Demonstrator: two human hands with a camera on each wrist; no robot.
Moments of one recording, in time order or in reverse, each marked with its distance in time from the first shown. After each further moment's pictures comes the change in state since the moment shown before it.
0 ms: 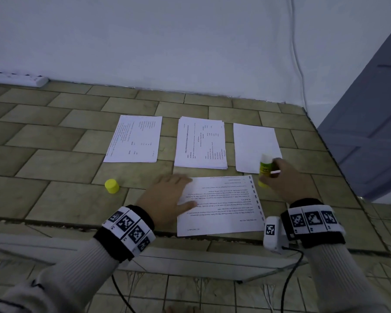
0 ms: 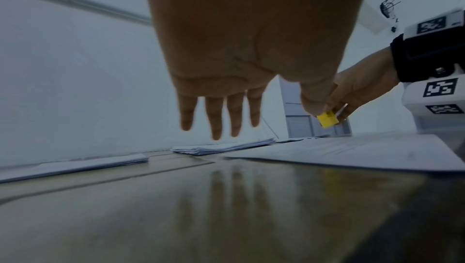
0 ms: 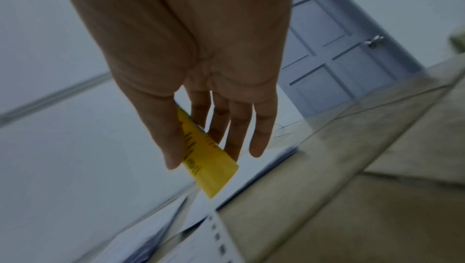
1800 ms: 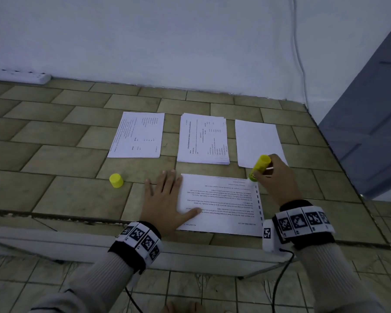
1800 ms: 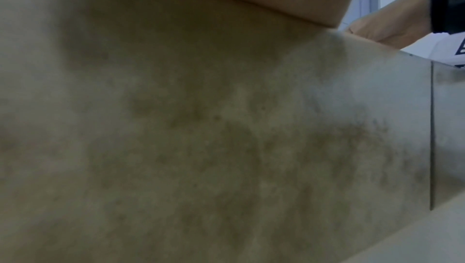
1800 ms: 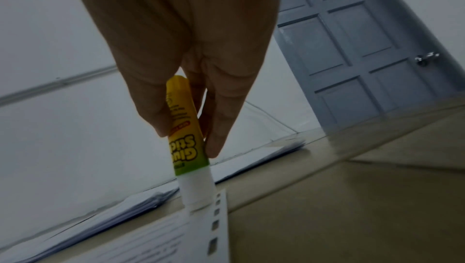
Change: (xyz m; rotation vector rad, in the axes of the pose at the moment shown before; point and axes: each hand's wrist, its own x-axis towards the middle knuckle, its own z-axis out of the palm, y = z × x) left_hand -0.009 -0.005 0.061 0.050 0.168 -0.222; right_hand -0.014 0.000 0.023 0.034 0.129 -0.137
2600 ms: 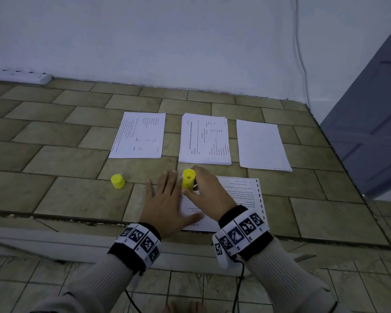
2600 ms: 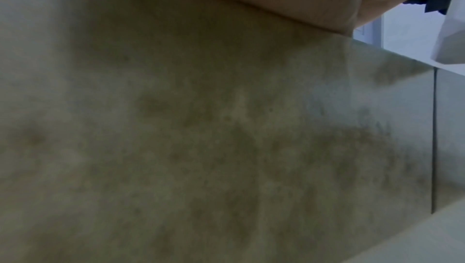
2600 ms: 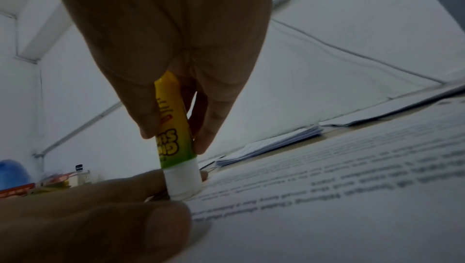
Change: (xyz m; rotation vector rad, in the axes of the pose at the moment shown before) left_hand -0.001 -0.004 0.000 -0.027 -0.006 0.053; right_hand -0.039 -0.092 0.099 0.057 -0.395 -0.342
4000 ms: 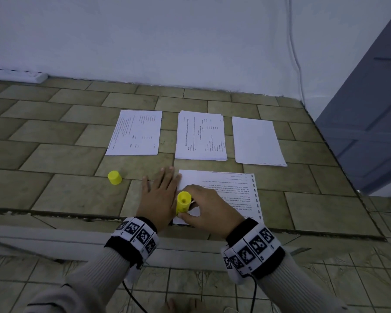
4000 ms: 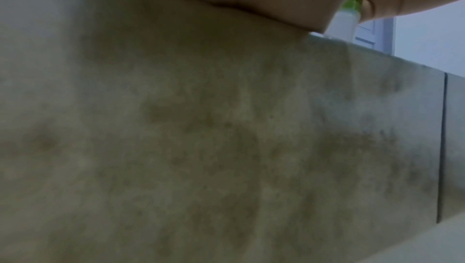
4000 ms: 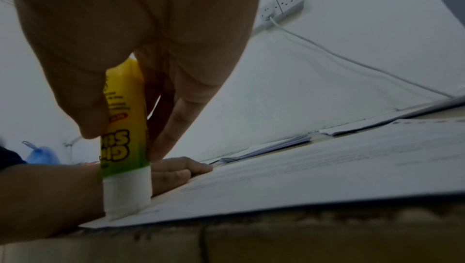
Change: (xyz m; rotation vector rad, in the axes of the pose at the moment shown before) left_hand 0.002 -0.009 0.006 0.010 0.011 0.038; right_hand -0.047 -0.006 -0.007 0.016 -0.135 -0.224
